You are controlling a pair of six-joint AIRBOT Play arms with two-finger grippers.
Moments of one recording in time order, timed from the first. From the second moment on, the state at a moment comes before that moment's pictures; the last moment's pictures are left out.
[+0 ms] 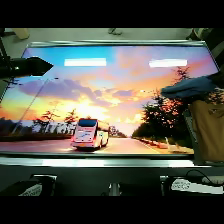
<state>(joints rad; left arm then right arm) 0.00 -1.18 1.48 0.95 -1.06 -1.29 -0.65 -1.49 1.70 -0.80 1.37 1.69</state>
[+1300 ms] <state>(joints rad) -0.01 -1.19 1.49 0.98 -1.03 -1.28 -1.00 -1.25 1.38 -1.55 1.63 1.57</state>
